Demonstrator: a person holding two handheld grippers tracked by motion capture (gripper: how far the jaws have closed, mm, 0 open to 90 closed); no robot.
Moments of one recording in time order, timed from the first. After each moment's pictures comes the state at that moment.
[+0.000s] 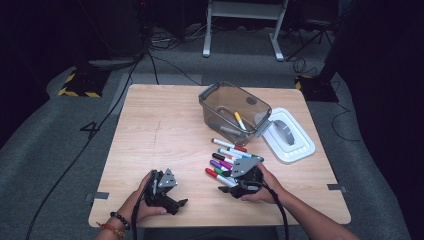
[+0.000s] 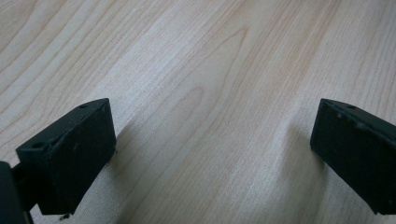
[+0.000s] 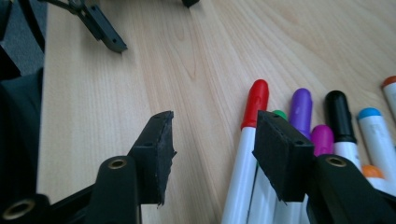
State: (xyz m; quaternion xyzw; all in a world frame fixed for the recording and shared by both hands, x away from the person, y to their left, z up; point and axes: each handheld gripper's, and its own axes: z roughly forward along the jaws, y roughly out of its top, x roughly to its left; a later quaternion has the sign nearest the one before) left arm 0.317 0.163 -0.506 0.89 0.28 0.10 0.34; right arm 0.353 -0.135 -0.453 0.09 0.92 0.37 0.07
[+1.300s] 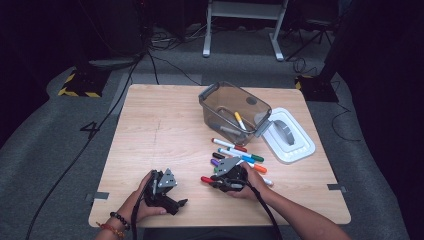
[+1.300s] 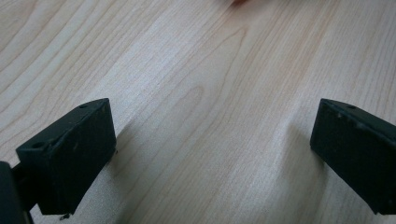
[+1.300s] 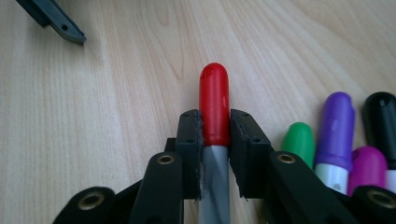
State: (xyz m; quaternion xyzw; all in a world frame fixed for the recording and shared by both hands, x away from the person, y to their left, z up) left arm 0.317 0.163 -0.506 0.89 0.28 0.10 0.34; right arm 0.370 -0.102 -0.483 0.11 0.93 0.34 0.07
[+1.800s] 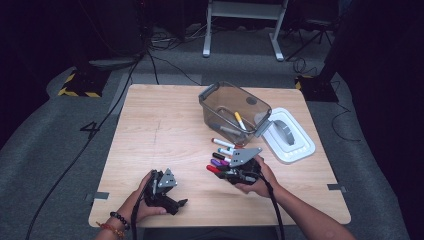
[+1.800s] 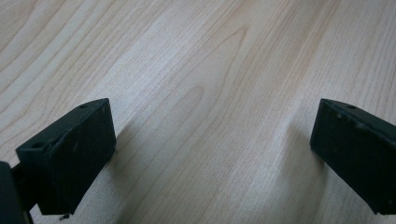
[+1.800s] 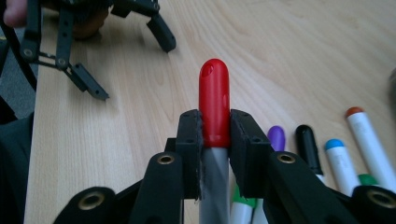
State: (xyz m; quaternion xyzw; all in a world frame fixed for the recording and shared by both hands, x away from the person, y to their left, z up) left arm 0.317 0.163 -0.506 0.89 0.27 0.10 0.34; right arm 0.369 -0.131 -0.435 0.12 0.90 0.42 0.08
